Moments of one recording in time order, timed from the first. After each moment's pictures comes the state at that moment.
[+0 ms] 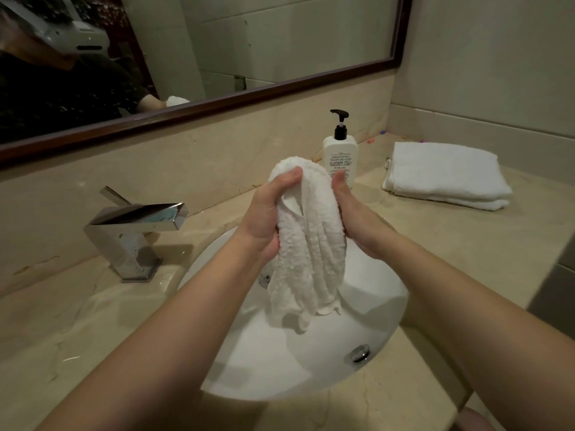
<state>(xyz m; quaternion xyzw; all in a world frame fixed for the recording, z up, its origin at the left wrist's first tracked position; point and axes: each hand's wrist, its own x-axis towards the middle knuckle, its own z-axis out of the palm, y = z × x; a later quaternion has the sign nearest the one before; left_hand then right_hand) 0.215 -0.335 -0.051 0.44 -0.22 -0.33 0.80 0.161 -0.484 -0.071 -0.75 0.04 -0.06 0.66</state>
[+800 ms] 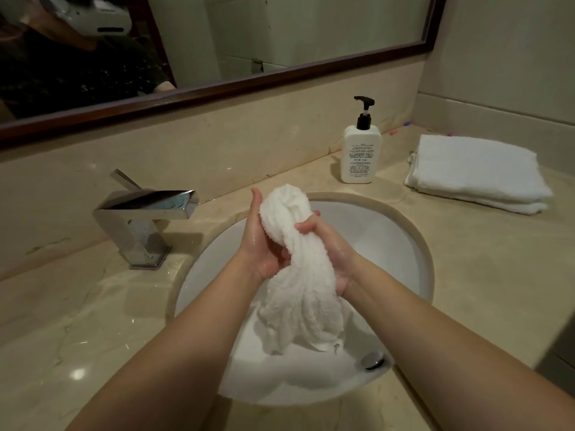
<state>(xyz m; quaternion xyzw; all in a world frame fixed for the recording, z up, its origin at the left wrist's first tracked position) 0.248 -0.308 -0.129 0.43 -0.03 -0.36 0.83 0.166 -0.428 -0.108 -0.45 0.07 0.21 0.86</state>
